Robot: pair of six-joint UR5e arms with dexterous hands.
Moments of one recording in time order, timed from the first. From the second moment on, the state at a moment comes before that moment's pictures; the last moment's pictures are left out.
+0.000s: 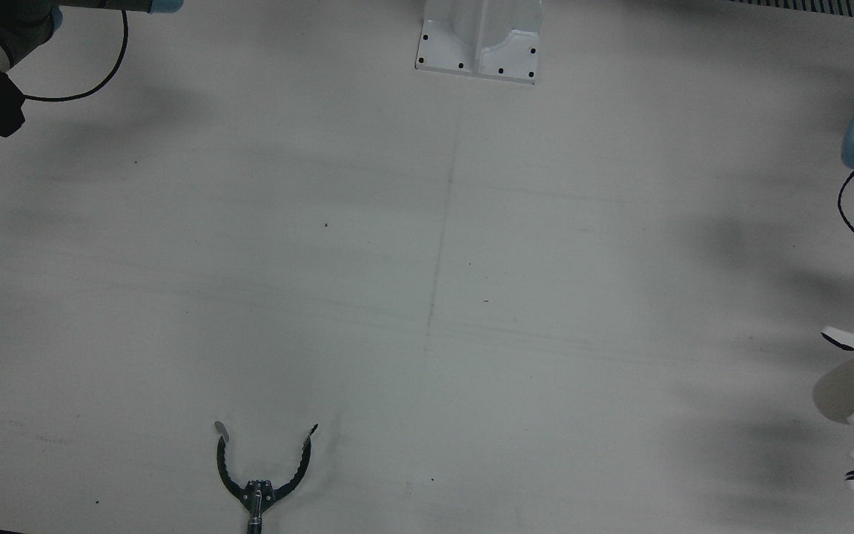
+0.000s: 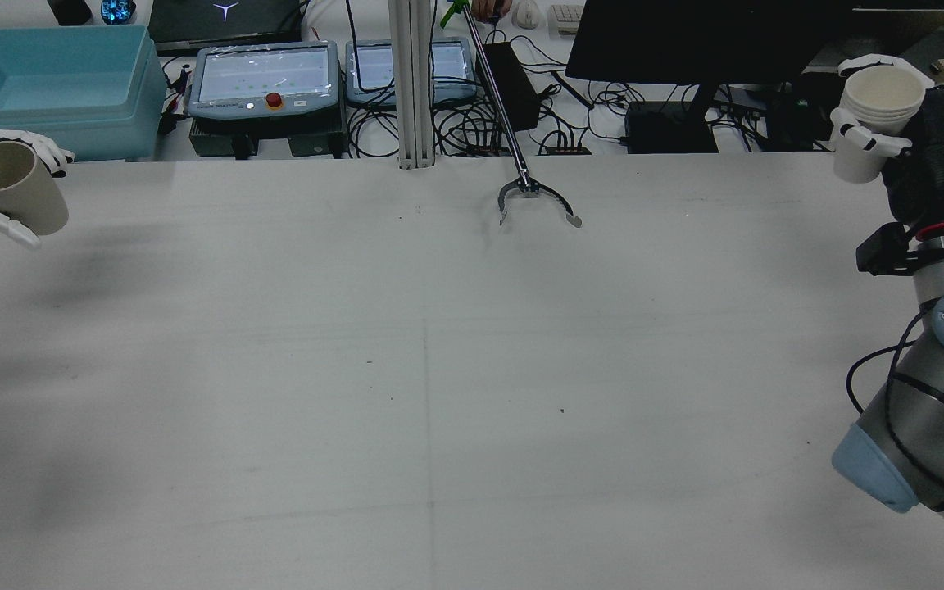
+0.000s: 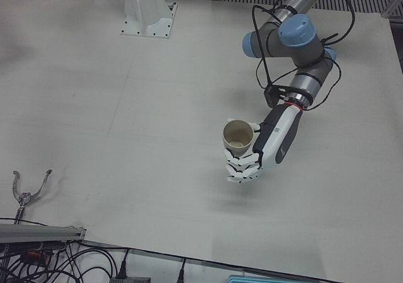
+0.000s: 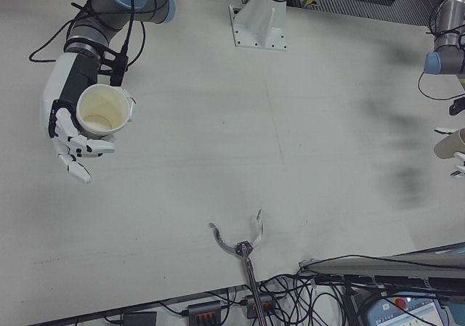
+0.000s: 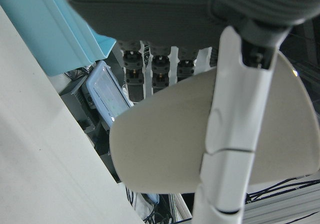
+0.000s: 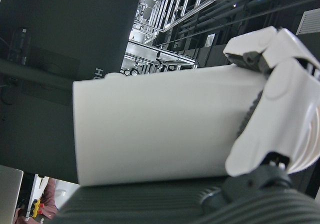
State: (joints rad) left arm -1.11 -1.75 -1.70 0.15 1.52 0.44; right arm 0.93 -1.46 1.88 -3.39 -0.68 -0.37
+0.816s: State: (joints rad) left arm -1.11 -1.64 -1.57 0.02 1.47 0.42; right arm 0.89 -1.47 1.66 -3.20 -0.69 -0.32
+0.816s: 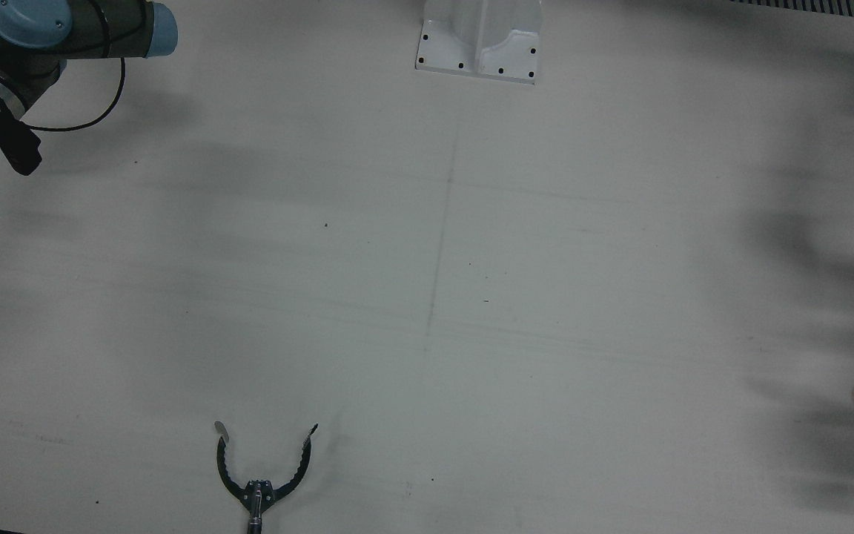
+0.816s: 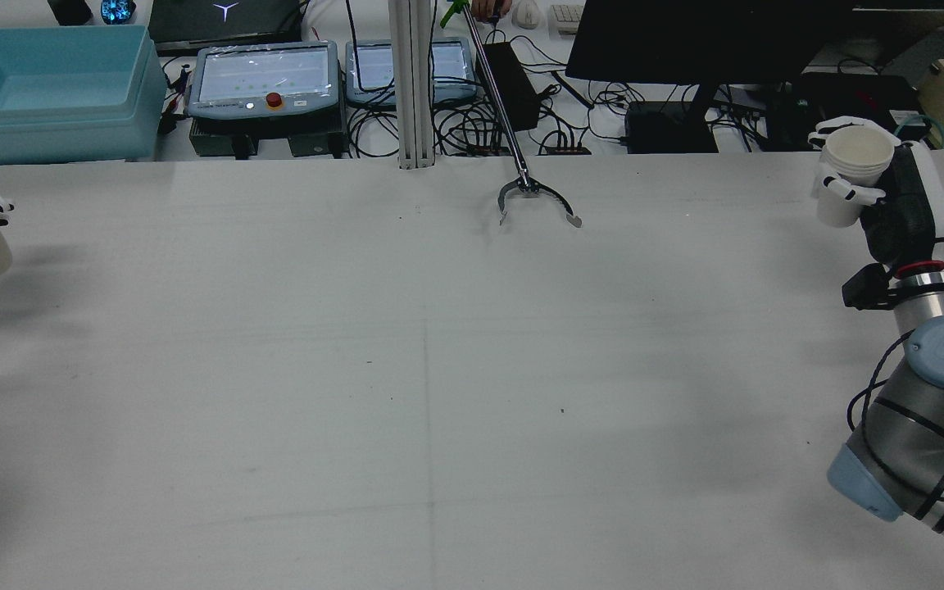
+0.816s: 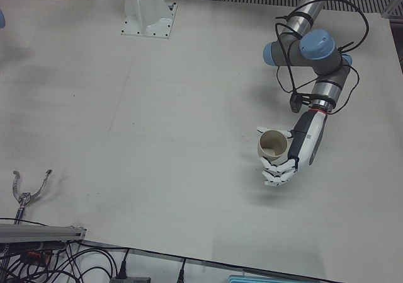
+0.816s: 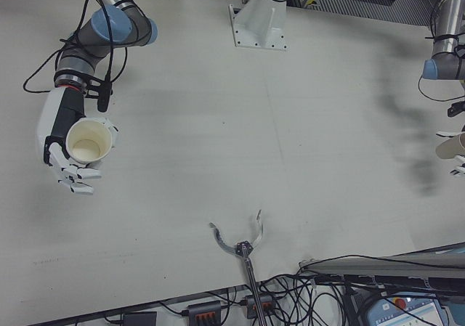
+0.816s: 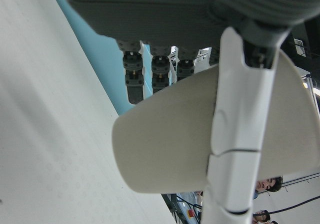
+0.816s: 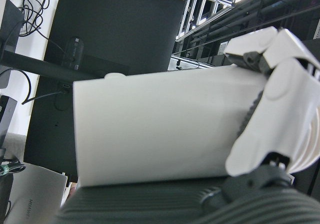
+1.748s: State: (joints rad) left arm -1.09 -1.56 -1.23 -0.41 1.34 0.52; right arm 0.88 -1.47 1.66 -3.19 -0.71 -0.32
